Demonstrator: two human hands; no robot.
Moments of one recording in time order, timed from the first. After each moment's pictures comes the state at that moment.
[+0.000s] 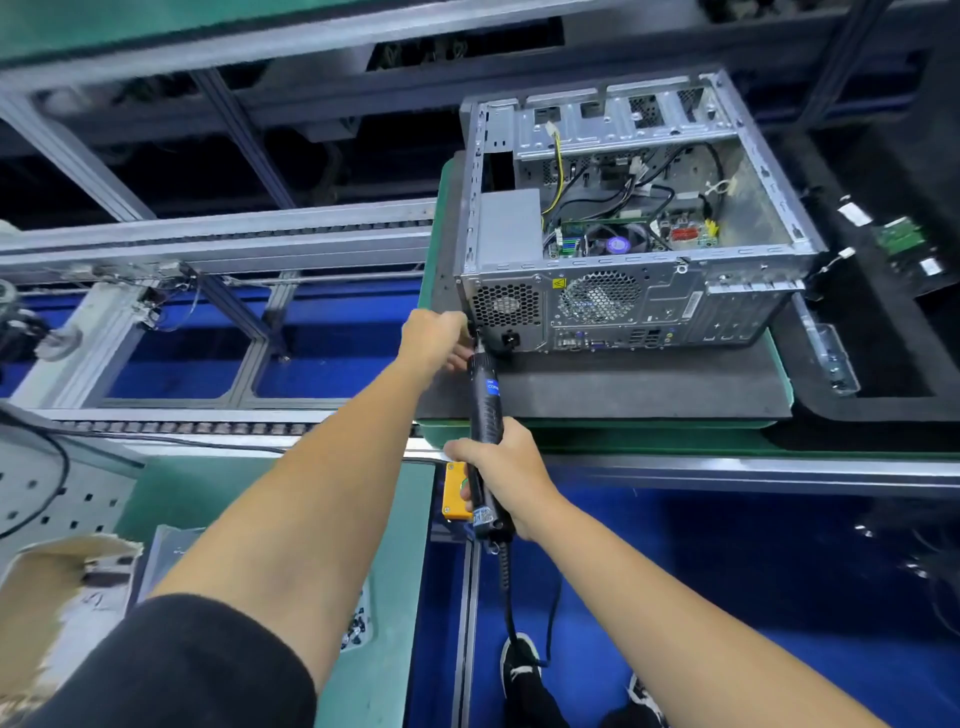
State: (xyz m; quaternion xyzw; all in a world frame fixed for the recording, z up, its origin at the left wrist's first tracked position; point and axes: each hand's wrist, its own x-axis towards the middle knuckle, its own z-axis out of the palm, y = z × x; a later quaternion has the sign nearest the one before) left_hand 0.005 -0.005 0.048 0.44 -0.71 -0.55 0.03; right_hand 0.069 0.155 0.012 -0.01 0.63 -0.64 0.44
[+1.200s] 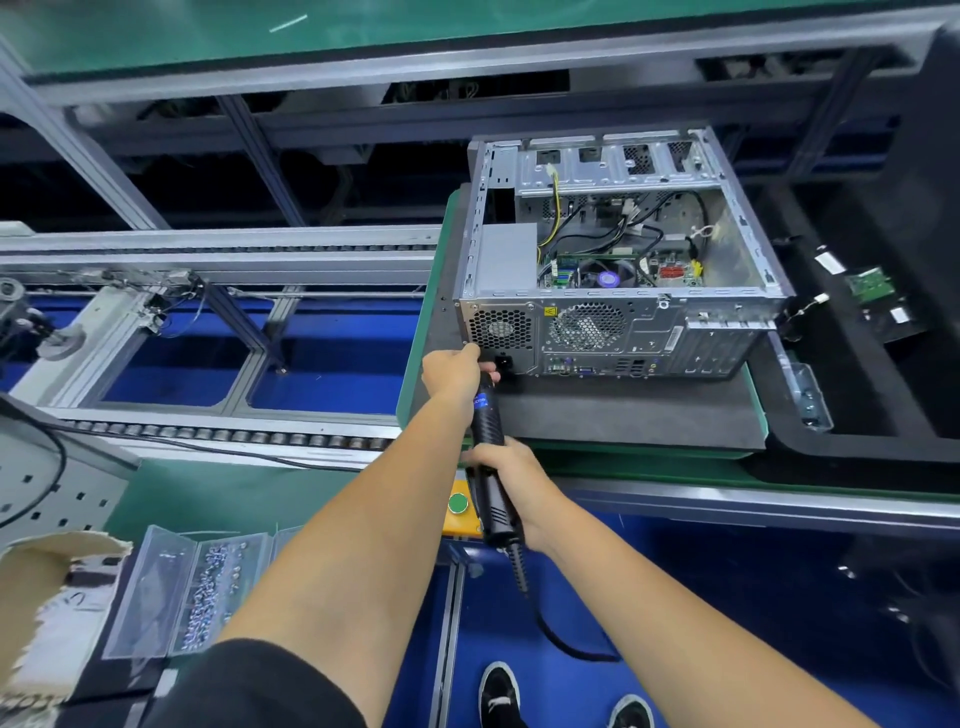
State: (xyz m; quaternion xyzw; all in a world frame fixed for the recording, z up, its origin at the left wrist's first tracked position) left_hand -0.001 0.040 0.025 0.49 -0.54 -0.66 0.18; right_hand 0.056 0.175 0.028 0.02 0.58 -0.64 0.50
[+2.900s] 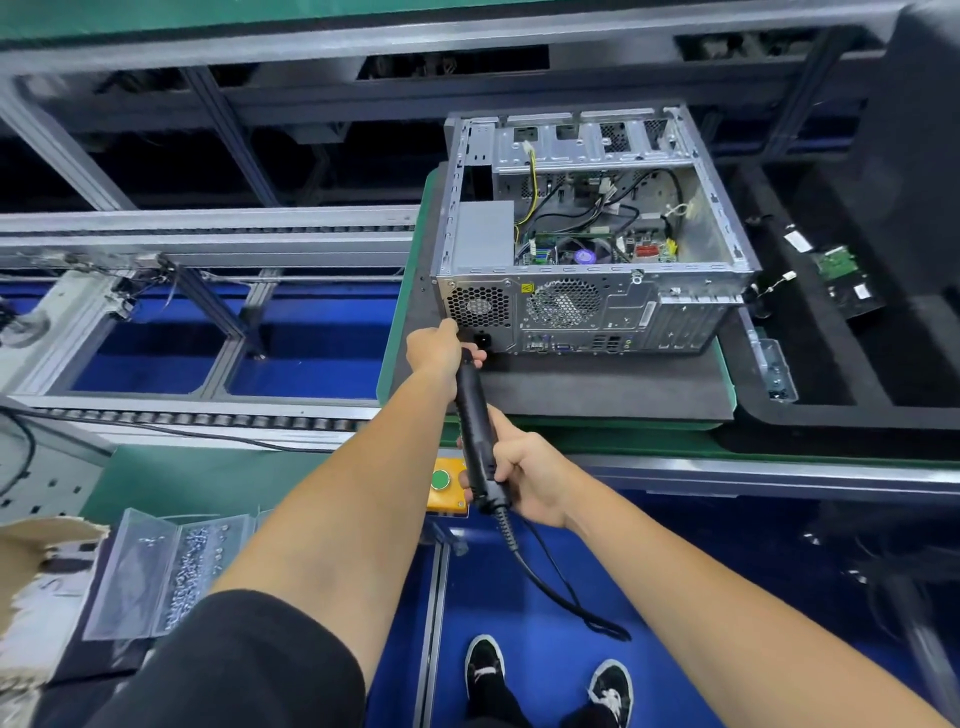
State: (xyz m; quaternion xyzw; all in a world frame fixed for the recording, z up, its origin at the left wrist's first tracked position) left_hand -0.004 0.045 0.026 0.49 -0.53 -0.67 0.17; right_hand 0.049 0.213 0.039 -0.05 0.43 -0.67 0.60
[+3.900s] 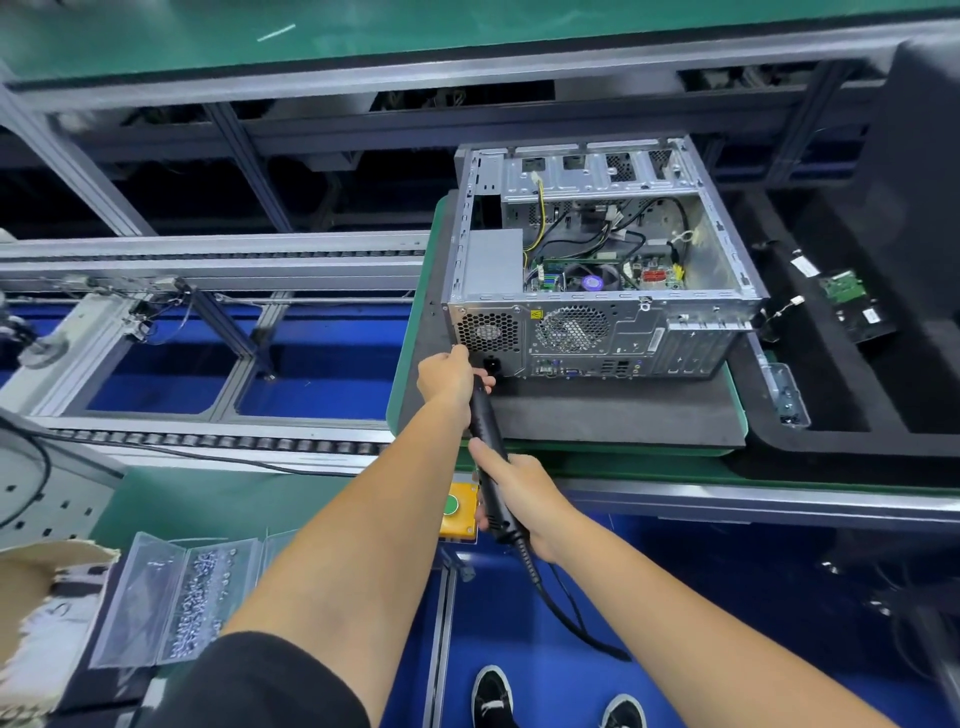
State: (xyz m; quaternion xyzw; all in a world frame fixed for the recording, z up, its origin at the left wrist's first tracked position) left_hand -0.003 0.049 0.026 0.50 -0.53 -0.66 0.19; right_hand 0.059 0.197 0.034 -0.01 0.63 -0.60 0.49
